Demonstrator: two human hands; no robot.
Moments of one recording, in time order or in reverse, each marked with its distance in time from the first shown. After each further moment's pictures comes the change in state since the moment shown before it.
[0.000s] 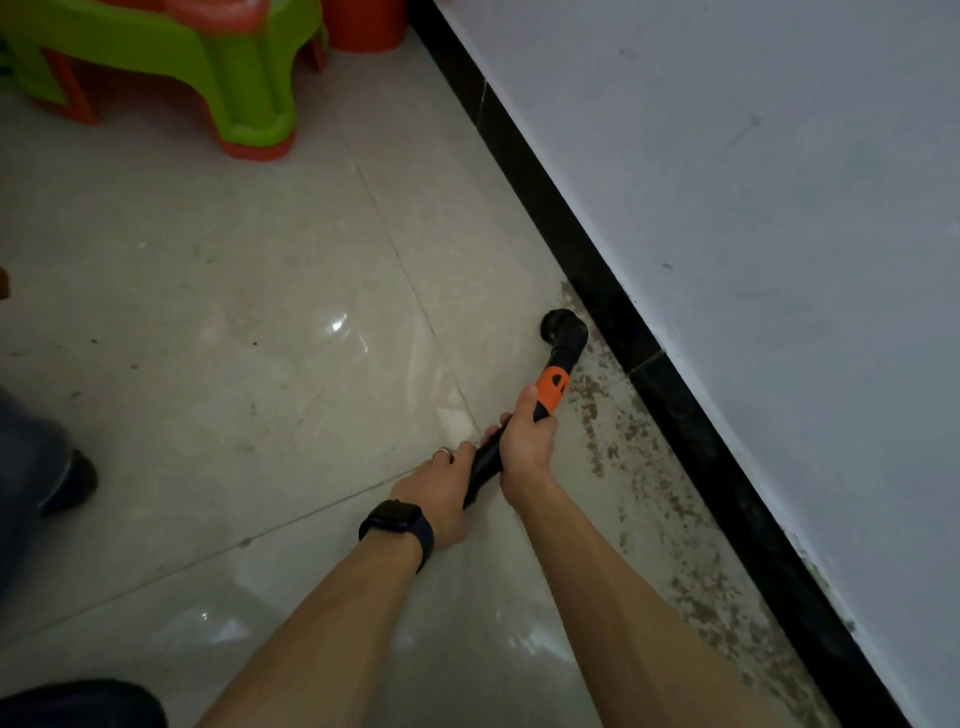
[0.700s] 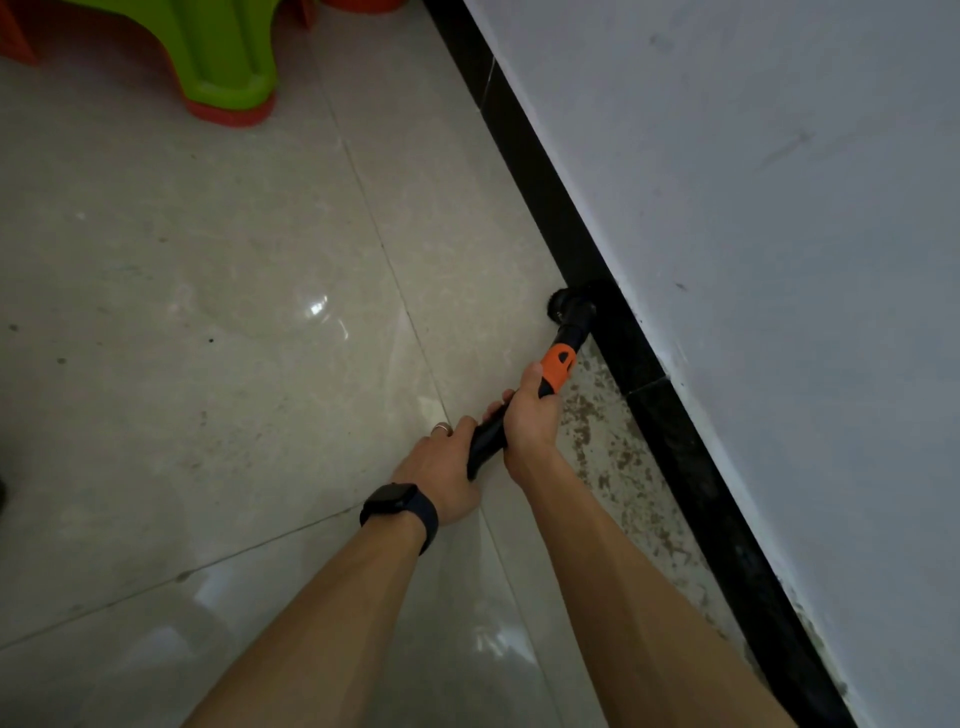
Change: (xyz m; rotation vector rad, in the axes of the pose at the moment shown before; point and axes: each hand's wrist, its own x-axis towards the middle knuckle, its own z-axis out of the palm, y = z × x) left_hand 0.070 0.008 -0.011 -0.290 0.083 -0.013; right_hand 0.050 -0.040 0.020 -0.082 -0.009 -0.023
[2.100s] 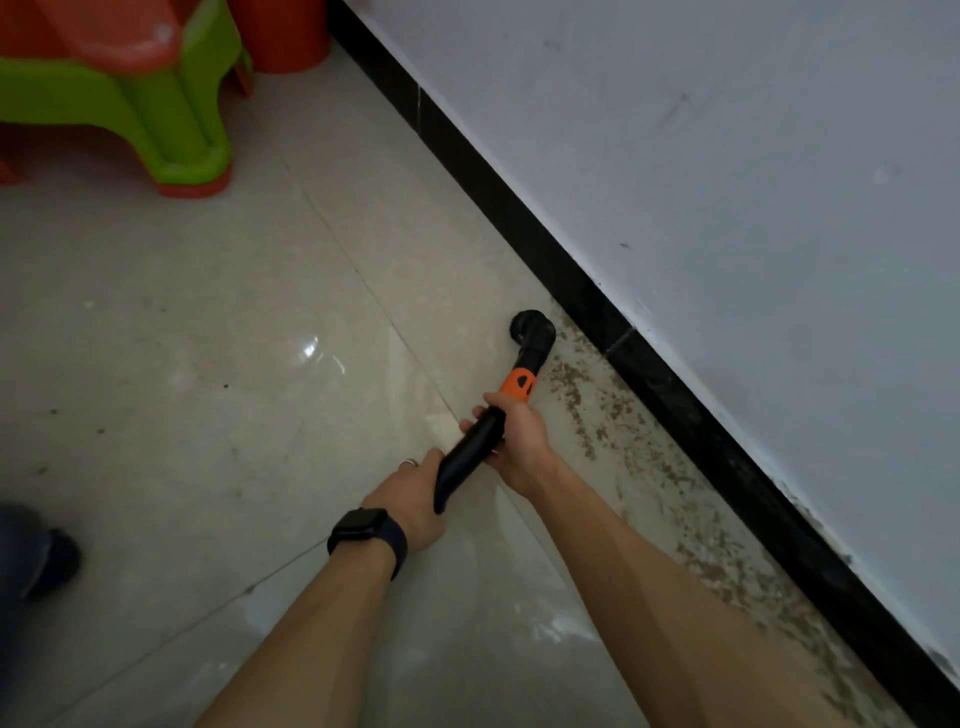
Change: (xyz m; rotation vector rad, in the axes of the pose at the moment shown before) left_hand -0.061 -0.038 -0.020 0.206 -0.164 0.021; right_hand -0.061 0.018 -0.026 0.139 -0.202 0.215
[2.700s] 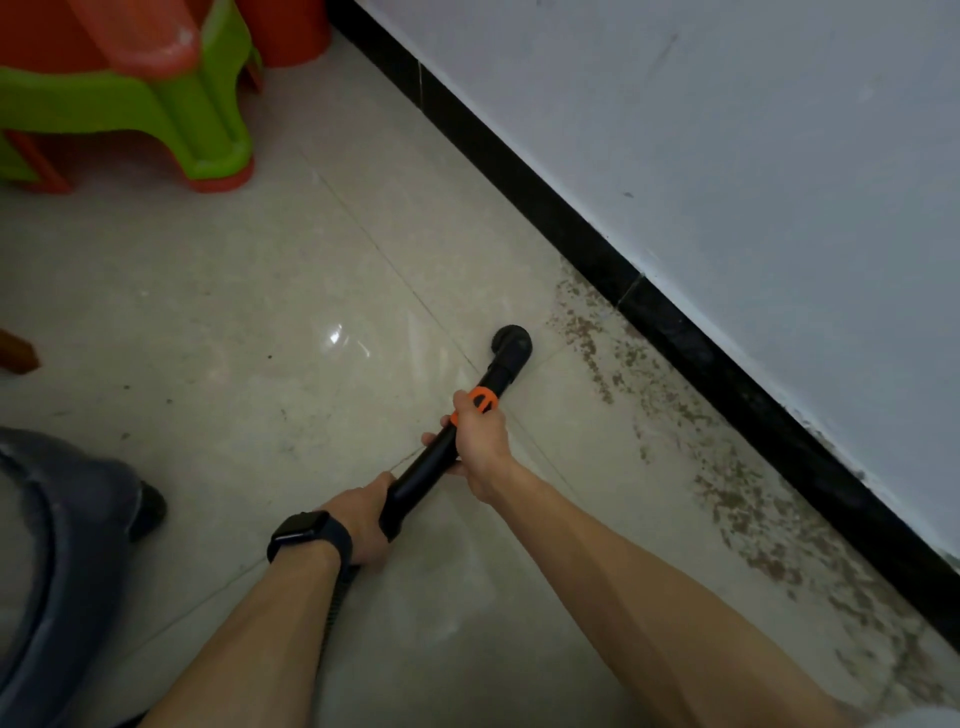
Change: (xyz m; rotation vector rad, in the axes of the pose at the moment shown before) left_hand -0.084 -0.072 -0.007 0.168 -0.263 -0.210; right_hand -0.056 0.078 0.043 -0.066 -0.001 0.003
